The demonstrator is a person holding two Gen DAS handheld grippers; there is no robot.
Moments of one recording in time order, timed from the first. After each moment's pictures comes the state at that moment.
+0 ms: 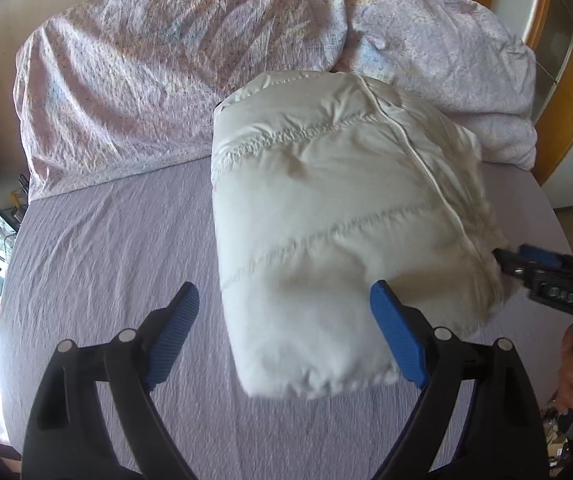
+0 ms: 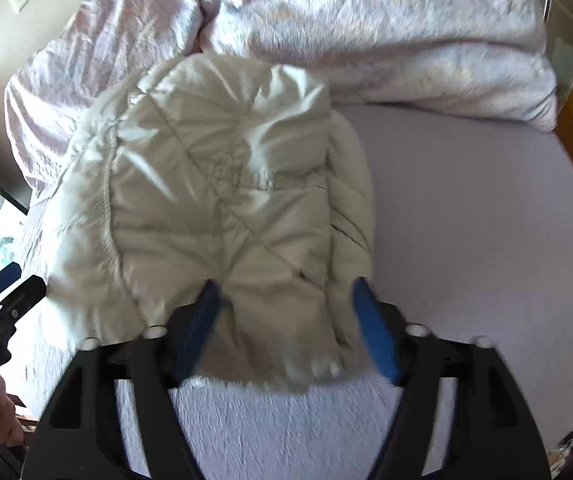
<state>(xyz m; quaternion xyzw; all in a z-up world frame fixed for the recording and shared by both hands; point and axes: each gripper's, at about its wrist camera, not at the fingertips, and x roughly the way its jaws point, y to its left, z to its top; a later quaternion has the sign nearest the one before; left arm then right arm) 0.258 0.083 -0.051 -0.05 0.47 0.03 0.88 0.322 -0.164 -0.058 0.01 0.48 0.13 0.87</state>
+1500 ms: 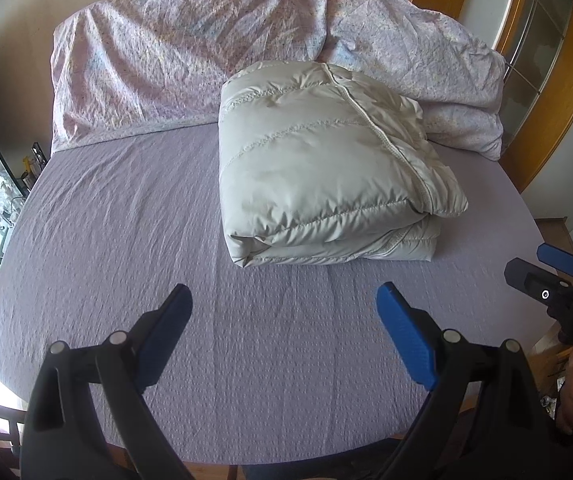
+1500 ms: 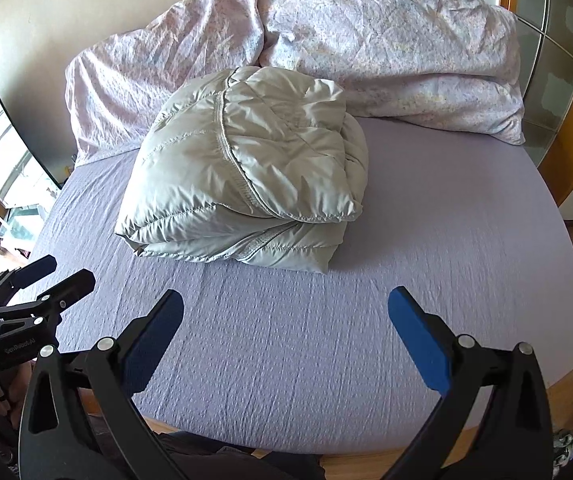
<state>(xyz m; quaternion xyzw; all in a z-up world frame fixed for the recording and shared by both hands) 0.133 0.051 -0.038 -0.08 0.45 0.02 0.89 0.186 -0.173 -0.030 -0.01 0.44 0.16 0.88</state>
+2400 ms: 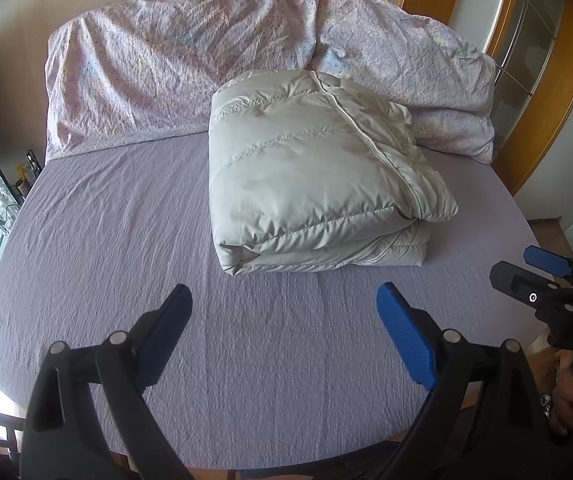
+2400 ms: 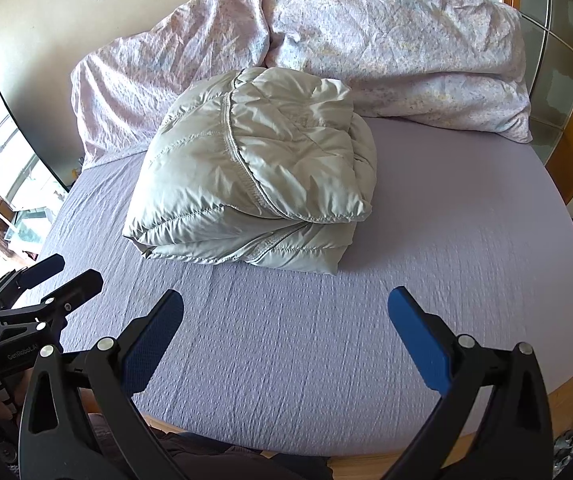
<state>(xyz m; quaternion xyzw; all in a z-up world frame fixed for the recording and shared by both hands) 0.133 0.046 -0.034 -0.08 0.44 0.01 0.90 0.186 -0.169 -0.032 0.00 0.44 0.17 0.88</state>
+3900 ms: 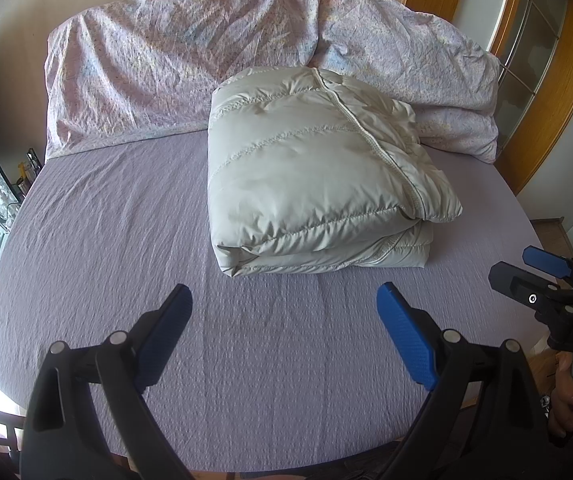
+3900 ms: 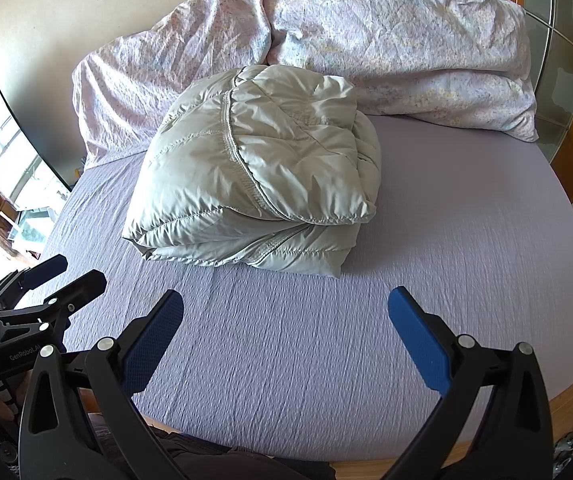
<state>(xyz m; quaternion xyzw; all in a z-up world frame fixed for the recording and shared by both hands) 0.137 0.047 -0.035 -0.08 0.44 0.01 0.89 0.191 -0.167 -0.035 0.00 0.44 0.18 0.88</state>
